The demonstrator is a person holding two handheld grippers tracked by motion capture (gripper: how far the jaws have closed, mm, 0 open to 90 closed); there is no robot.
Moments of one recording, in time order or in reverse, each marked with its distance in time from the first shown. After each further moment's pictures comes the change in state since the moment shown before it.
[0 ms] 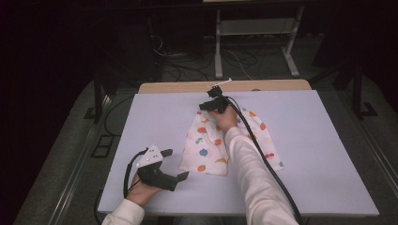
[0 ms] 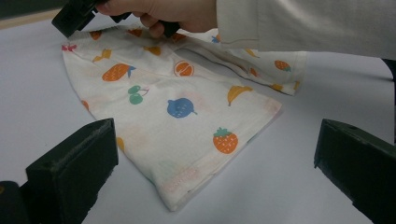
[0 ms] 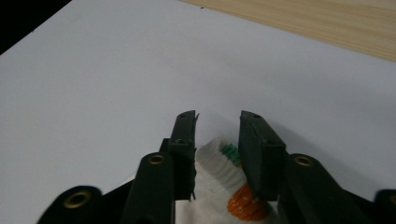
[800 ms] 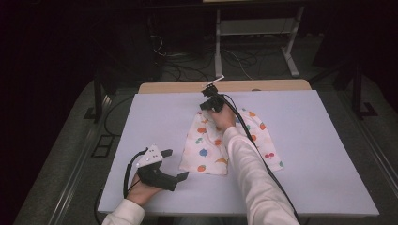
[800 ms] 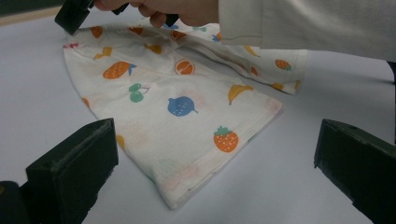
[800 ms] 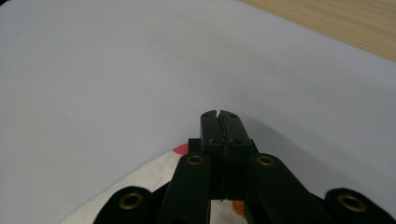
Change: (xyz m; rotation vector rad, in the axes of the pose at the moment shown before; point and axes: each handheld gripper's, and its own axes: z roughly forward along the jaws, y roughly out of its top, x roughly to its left) left arm 0.001 -0.001 0.001 0.005 0.006 -0.015; right arm 0.016 0.013 -0.001 0.096 -0.059 -0.049
